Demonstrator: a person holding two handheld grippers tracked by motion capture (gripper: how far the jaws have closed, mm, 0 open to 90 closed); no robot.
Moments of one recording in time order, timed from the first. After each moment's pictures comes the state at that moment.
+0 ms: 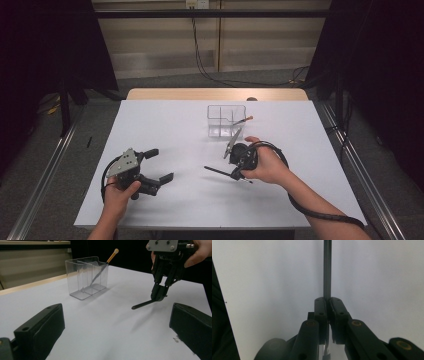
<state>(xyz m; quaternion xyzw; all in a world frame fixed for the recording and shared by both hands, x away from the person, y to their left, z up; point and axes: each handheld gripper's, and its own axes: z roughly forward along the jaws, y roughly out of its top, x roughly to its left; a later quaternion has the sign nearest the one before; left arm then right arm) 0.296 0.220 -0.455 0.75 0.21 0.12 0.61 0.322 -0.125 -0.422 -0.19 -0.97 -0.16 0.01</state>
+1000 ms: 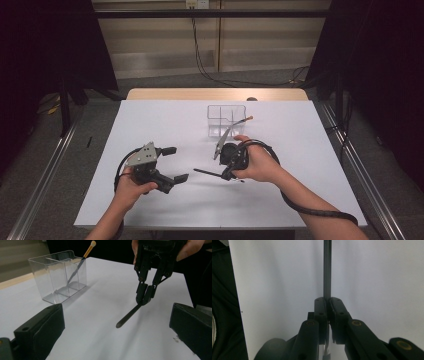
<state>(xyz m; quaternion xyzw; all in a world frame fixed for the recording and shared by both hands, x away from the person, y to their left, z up) 0.308 0.178 -0.441 0.79 0.16 0.07 0.58 0.321 -0.099 -0.410 -0.15 -0.97 -0.17 0.02</state>
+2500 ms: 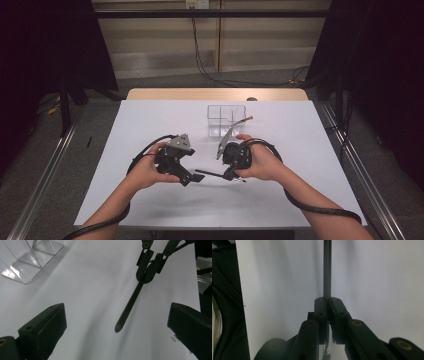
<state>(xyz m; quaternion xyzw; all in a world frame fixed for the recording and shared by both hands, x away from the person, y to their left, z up) 0.337 0.114 -0.420 0.91 0.13 -0.01 0.39 0.321 -0.106 -0.409 -0.14 -0.97 -0.18 0.03</state>
